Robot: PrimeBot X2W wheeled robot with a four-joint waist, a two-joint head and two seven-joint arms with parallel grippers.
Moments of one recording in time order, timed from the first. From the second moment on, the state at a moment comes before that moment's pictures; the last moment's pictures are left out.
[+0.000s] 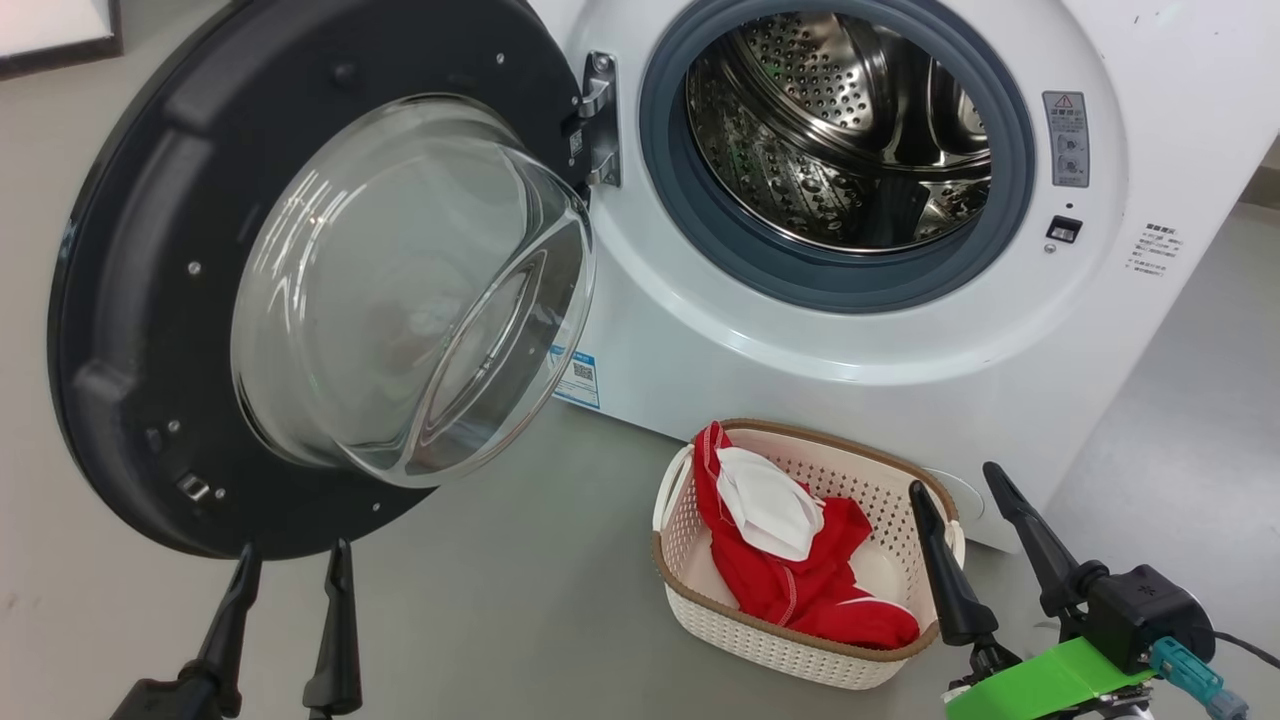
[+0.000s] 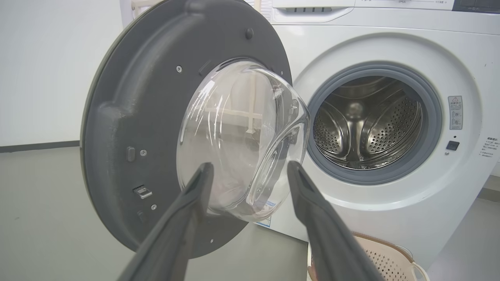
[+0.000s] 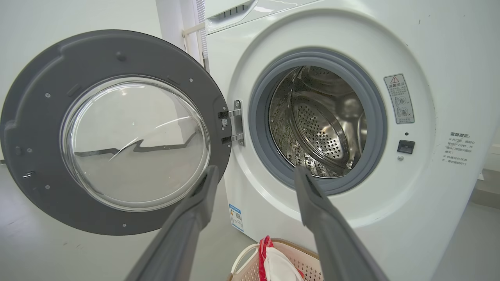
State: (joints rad) left arm 0.04 0.18 -0.09 0.01 -0.32 0.10 -0.23; right arm 0.01 -0.04 0.07 0.13 0.25 0.12 -0.26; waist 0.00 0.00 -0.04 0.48
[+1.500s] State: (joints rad) left arm -0.94 0.35 0.36 0.87 -0.74 0.14 0.02; right arm -0.03 -0.04 0.05 0.17 0.19 0.12 -0.26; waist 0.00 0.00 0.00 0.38
